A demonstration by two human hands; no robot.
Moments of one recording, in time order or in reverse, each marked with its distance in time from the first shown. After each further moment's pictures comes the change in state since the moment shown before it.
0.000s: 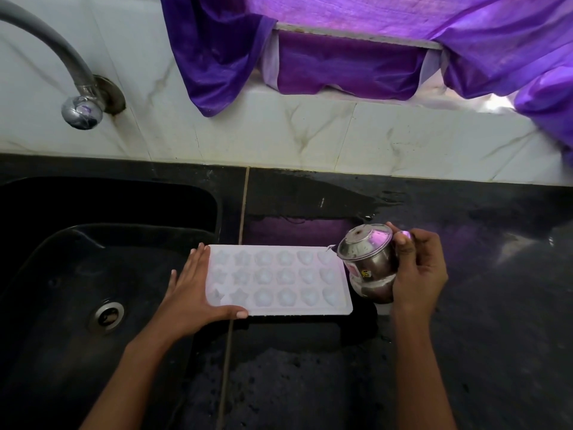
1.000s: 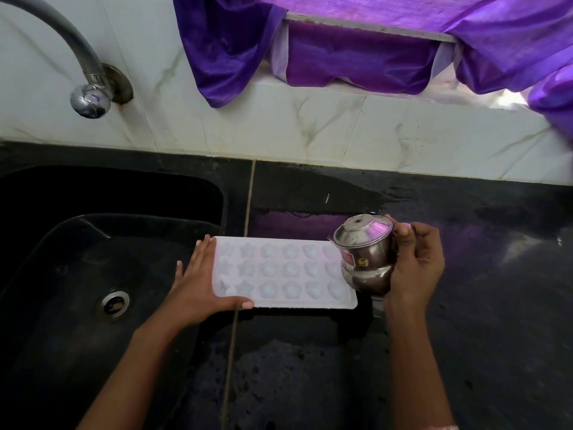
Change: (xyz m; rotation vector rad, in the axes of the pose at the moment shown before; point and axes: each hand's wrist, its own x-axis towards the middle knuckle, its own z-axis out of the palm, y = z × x) left_hand 0.004 -0.005 0.005 -0.027 0.006 -0.002; right_hand -0.003 -0.008 0.015 0.040 0.066 0.104
